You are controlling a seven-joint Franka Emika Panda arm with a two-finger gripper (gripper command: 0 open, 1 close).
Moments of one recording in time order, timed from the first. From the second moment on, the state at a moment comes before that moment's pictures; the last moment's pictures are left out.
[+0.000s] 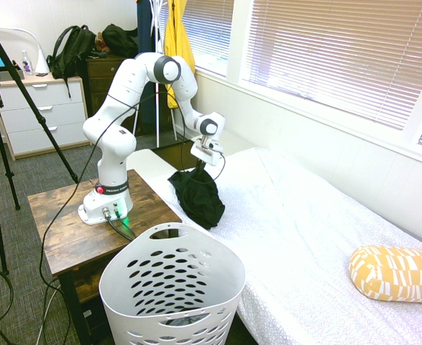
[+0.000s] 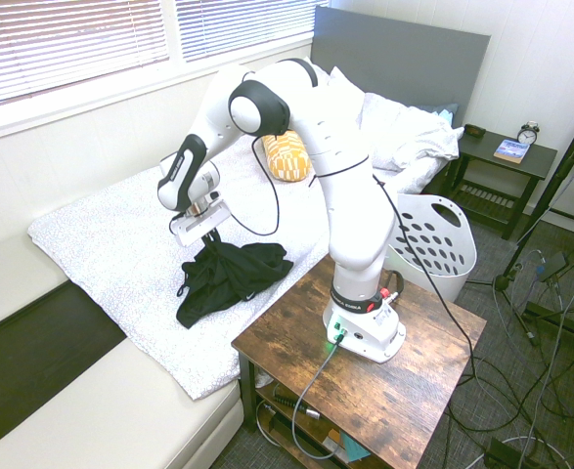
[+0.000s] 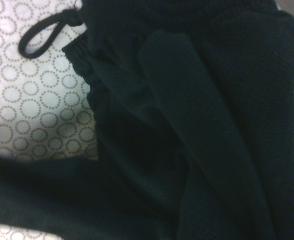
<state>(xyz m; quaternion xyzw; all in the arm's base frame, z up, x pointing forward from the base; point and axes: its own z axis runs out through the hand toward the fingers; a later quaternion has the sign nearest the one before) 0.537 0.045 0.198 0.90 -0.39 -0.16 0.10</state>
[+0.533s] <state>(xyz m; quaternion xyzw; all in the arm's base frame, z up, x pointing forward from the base) 0.516 -0.029 0.415 0.91 -0.36 -0.13 0.14</state>
